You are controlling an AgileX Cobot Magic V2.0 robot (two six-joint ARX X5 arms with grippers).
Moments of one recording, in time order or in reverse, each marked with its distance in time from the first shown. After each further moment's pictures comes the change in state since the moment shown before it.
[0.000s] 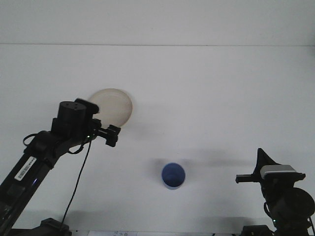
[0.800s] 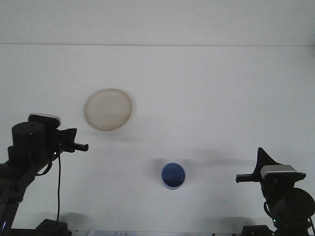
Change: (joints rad) left arm 0.203 -0.298 -0.046 -0.144 -0.111 0.045; right arm 0.000 0.000 0.000 0.010 0.000 0.000
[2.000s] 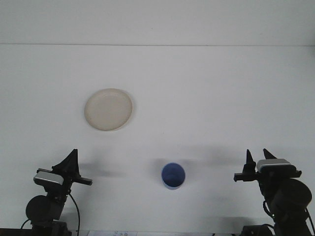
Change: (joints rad) left arm 0.065 -0.958 -1.148 0.933 -0.018 0.035; right arm 0.000 0.071 0.022 -0.068 -0.011 -0.004
